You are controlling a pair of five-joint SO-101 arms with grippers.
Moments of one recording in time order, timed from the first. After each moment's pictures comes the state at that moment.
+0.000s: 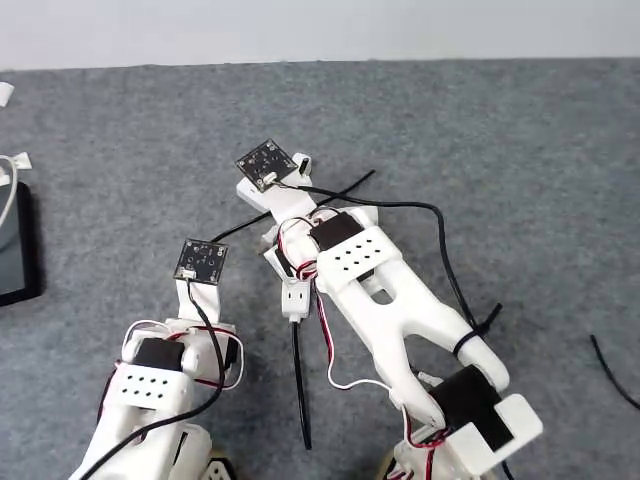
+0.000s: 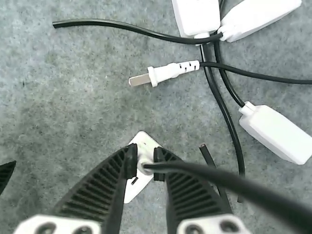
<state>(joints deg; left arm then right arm) 4.0 -51.2 79.5 55.9 4.0 -34.1 0.2 18.6 54.6 7.1</state>
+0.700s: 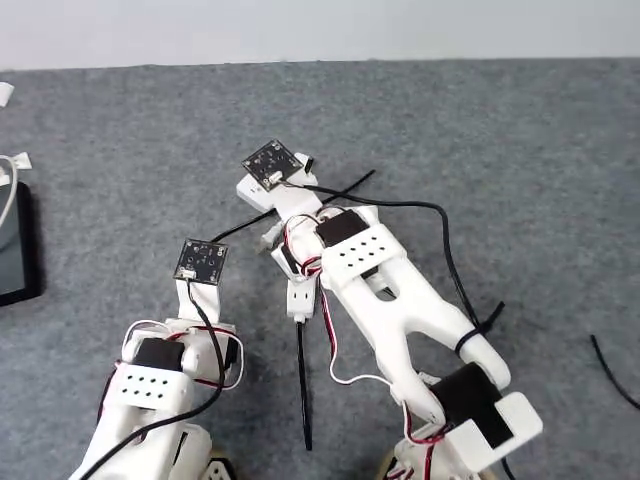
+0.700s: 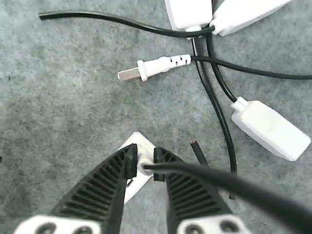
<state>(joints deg) 4.0 -51.2 79.5 55.9 4.0 -32.5 0.4 19.6 54.5 9.0</state>
